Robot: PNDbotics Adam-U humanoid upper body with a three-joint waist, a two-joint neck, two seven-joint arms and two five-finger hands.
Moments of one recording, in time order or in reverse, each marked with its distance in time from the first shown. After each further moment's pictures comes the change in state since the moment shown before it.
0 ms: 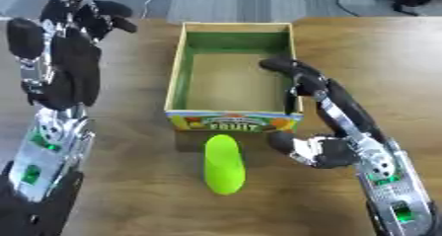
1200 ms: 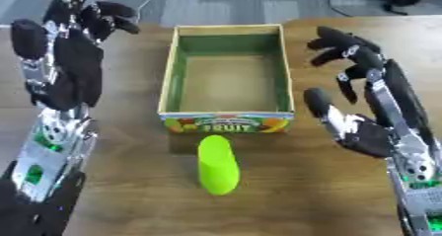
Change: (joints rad) left arm 0.007 0.000 0.001 0.000 0.000 -0.004 0.005; right arm 0.043 -0.048 -0.070 -0.115 0.113 0.093 -0.195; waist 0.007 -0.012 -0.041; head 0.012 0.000
